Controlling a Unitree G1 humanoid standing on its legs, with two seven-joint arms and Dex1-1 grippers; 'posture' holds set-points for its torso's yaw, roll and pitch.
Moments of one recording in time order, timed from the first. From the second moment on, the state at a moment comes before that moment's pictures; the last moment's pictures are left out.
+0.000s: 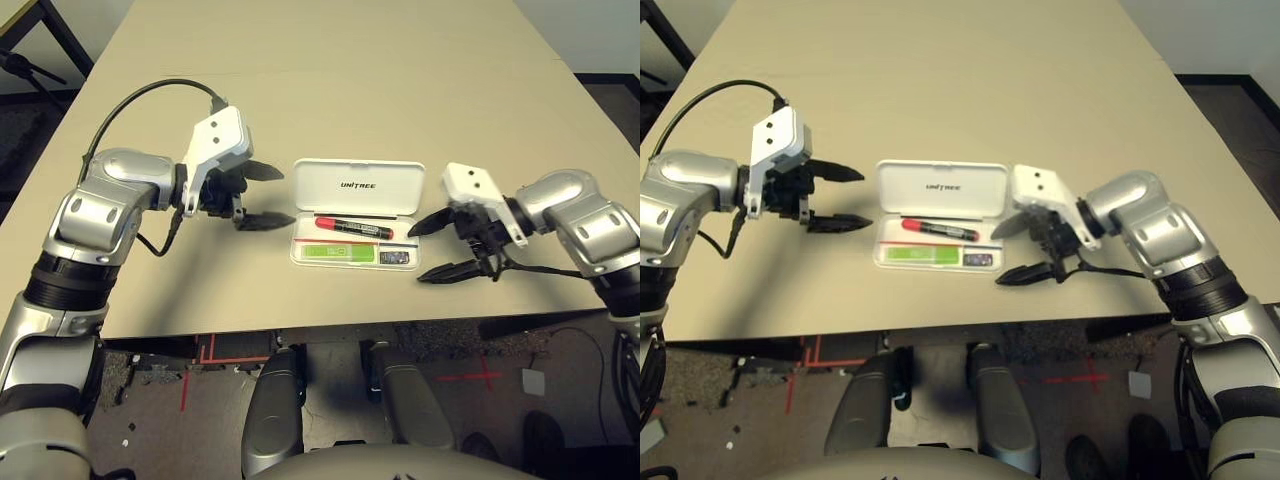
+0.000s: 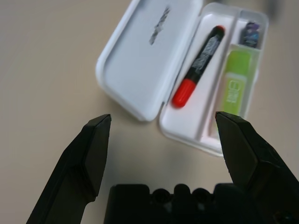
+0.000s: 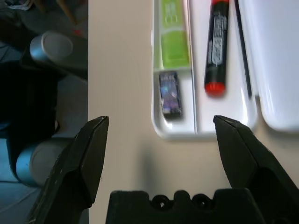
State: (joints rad) left arm -0.71 0.84 -0.16 0.04 -0.31 0.59 -1.18; right arm -0.66 -0.87 0.24 0.12 0.27 0.43 1.56
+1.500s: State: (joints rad) left arm -1.23 0.48 -0.26 1.04 0.07 -0.02 -1.39; right arm -0.56 -1.01 0.05 0.28 0.58 0.24 1.61
